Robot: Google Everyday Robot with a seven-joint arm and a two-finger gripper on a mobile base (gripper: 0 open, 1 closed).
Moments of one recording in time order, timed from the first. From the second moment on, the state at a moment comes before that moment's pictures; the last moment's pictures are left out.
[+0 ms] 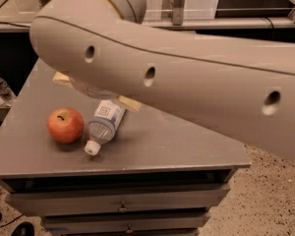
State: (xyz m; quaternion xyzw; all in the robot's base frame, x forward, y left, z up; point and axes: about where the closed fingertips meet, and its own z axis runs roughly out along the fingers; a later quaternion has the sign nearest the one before) arm 0.498 0.106 0.904 -0.95 0.13 -0.26 0.14
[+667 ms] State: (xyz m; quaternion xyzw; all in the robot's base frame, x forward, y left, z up) arm 0.521 0.049 0.901 -0.93 0.19 -0.24 0.21
